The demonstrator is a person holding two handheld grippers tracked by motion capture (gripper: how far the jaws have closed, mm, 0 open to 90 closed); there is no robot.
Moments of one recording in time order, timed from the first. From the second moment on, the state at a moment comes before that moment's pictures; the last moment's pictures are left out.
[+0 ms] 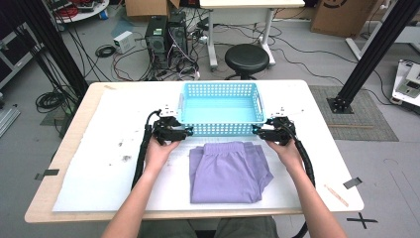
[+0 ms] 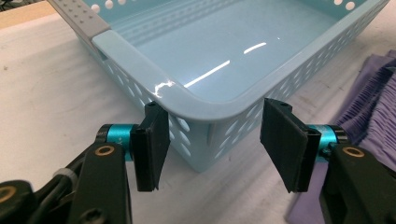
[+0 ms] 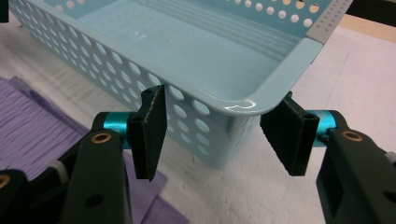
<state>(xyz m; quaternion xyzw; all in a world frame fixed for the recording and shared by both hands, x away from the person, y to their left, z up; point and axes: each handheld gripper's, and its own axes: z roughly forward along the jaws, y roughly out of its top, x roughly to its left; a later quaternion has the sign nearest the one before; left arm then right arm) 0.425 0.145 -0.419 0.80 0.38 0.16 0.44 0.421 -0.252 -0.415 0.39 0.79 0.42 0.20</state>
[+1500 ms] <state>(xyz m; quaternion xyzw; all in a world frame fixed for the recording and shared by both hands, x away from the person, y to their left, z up) 0.407 0.134 -0.424 0.79 0.38 0.17 0.45 0.402 -0.261 -0.419 0.41 0.79 0.42 0.20</state>
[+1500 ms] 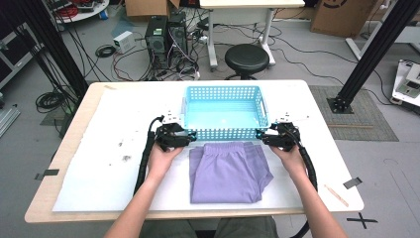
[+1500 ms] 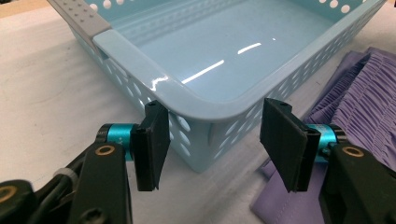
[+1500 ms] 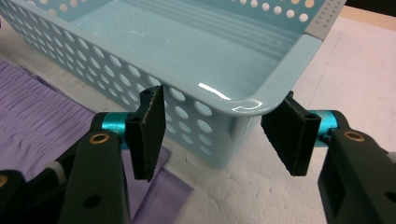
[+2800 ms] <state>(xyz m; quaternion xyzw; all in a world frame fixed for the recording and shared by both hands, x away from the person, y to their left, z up) 0.346 0.218 -0.407 0.73 0.38 0.21 0.52 0.342 -0.287 -0.412 0.40 0.75 0.45 0.27</state>
